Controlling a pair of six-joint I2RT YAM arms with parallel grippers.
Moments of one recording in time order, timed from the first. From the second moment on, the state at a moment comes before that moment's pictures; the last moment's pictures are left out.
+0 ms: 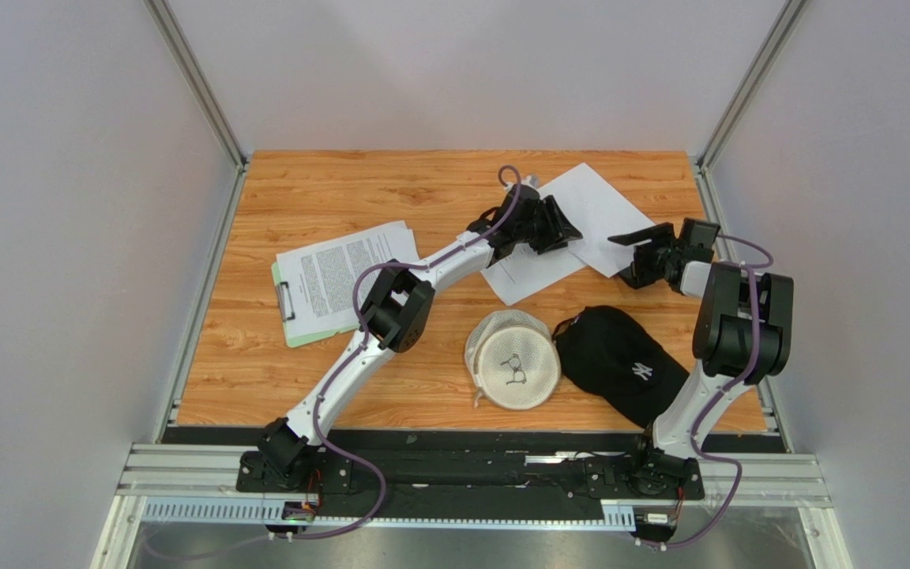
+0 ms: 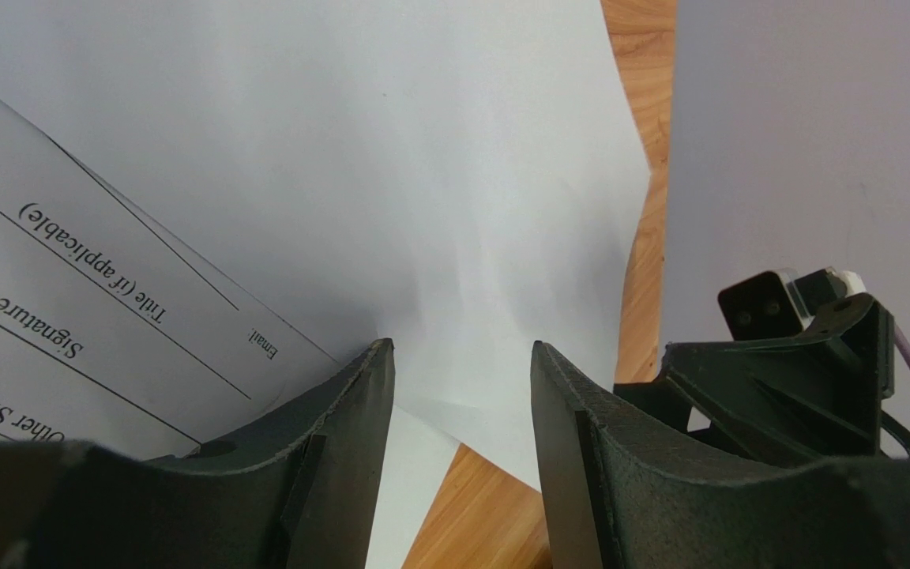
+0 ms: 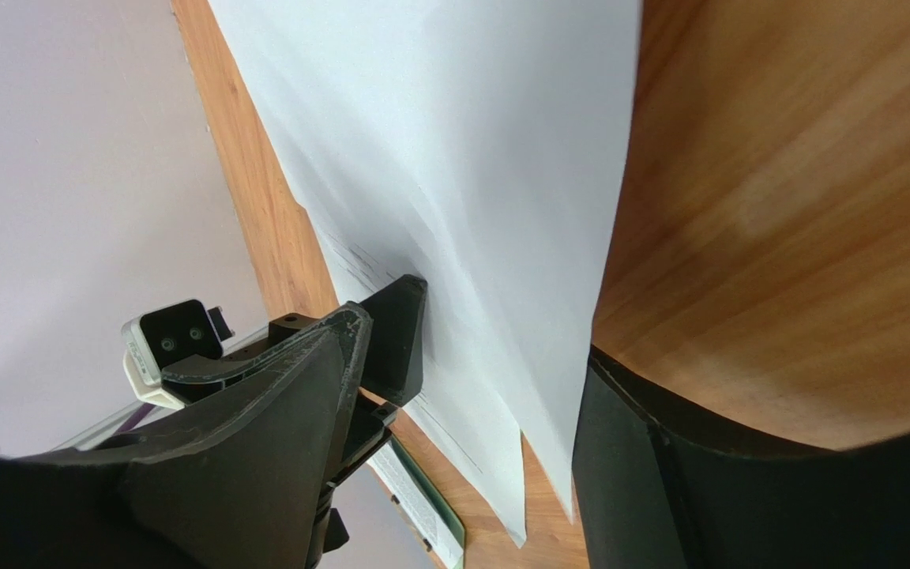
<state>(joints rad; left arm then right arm) -0.73 2.83 2.47 -0.09 0.25 -1.06 -0.26 1.85 0.98 0.13 -0.47 1.17</state>
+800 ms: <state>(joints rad) -0.69 2.62 2.42 -0.46 0.45 -0.79 -0.22 1.82 1.11 0.07 -0.38 0.89</state>
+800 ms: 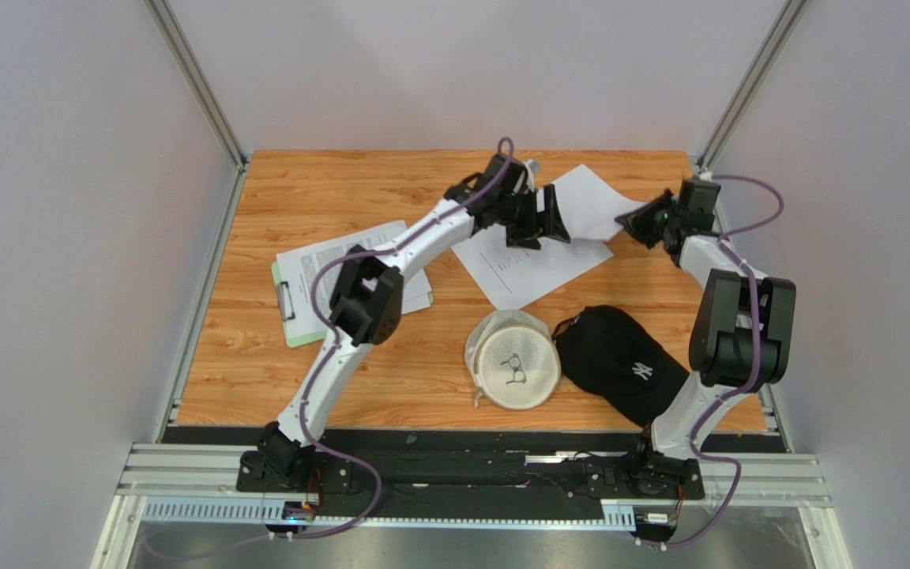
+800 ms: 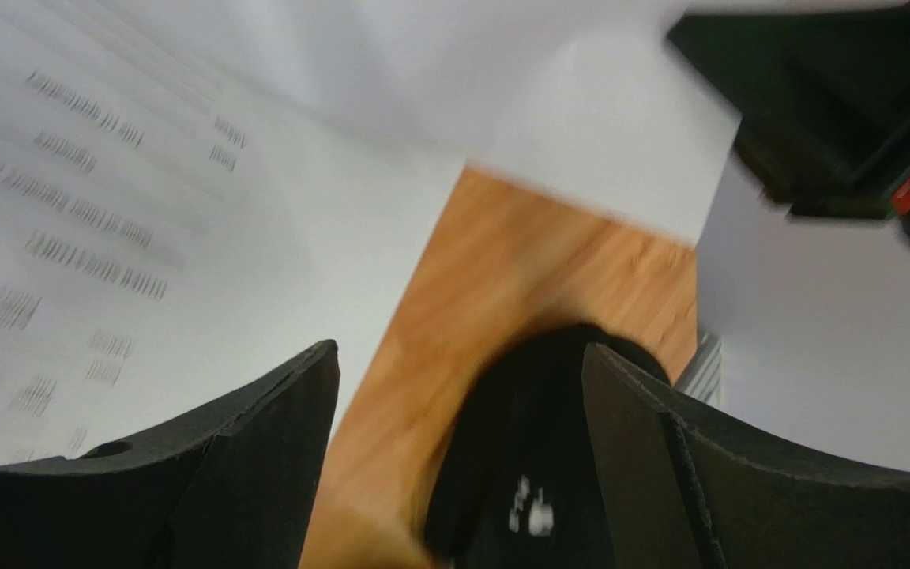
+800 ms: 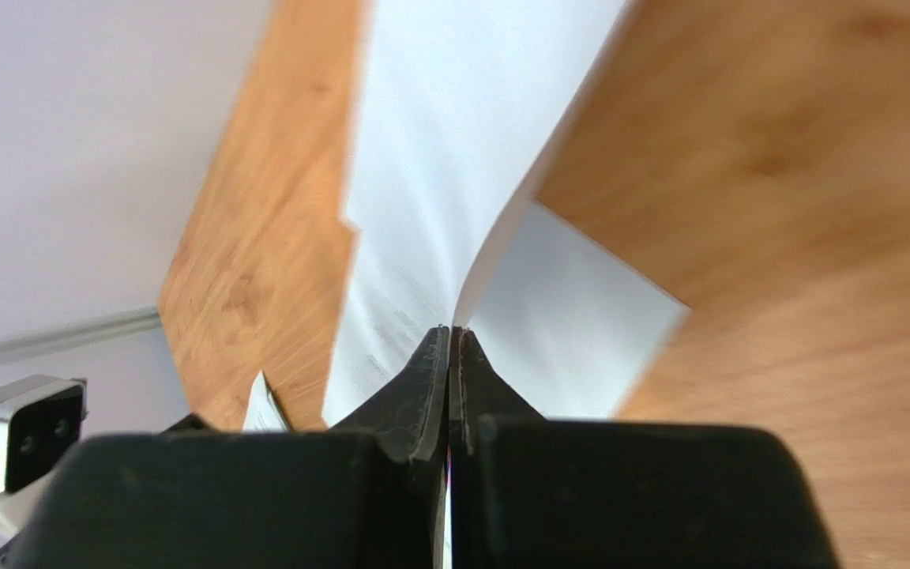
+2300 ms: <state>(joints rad) 0.28 1.86 1.27 -0.77 0.02 -0.21 0.53 2.14 1.62 0.09 -0.78 0.71</state>
